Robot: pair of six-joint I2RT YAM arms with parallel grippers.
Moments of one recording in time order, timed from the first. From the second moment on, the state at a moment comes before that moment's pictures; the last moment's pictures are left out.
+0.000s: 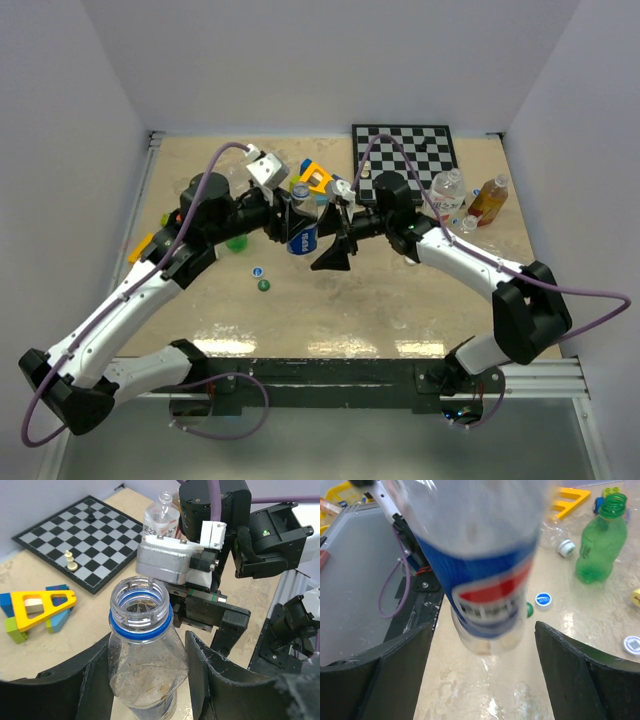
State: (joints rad) left arm -0.63 1.07 1.15 -0.27 0.39 -0.09; right arm 0.58 1.49 1.00 0.17 -1.13 -0.05
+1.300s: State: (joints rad) left arm -0.45 1.54 0.94 0.56 -0.08 0.03; right arm 0.37 1.36 0.97 0.18 -0.98 -0.10
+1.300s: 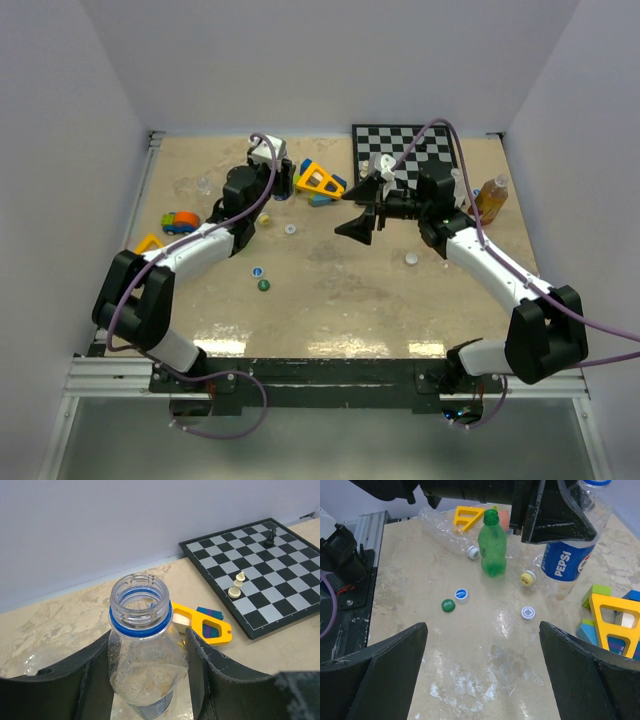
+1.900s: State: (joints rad) left arm -0.41 1.68 0.93 0.63 -0.08 -0.01; right arm 0.37 1.36 0.97 0.19 -1.01 -0.09
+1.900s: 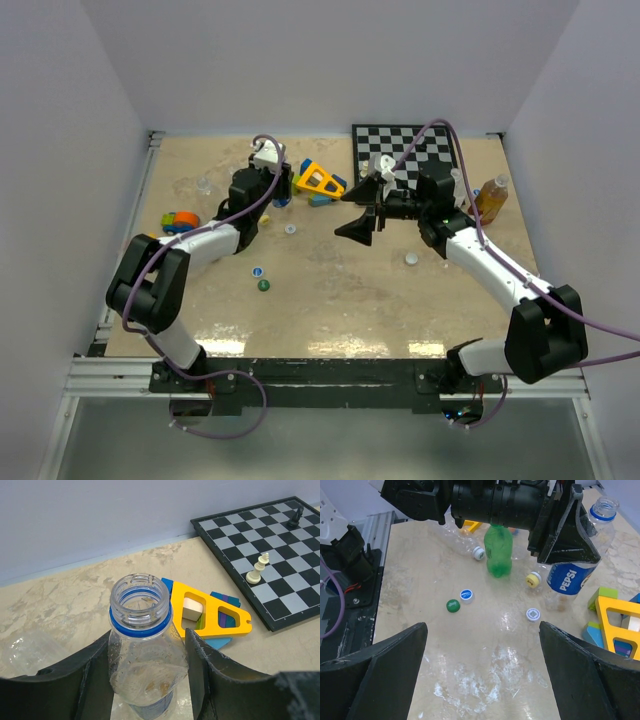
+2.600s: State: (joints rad) left arm -0.41 1.60 0.93 0.56 -0.15 -0.02; right arm 0.37 1.36 0.97 0.19 -1.02 -0.09
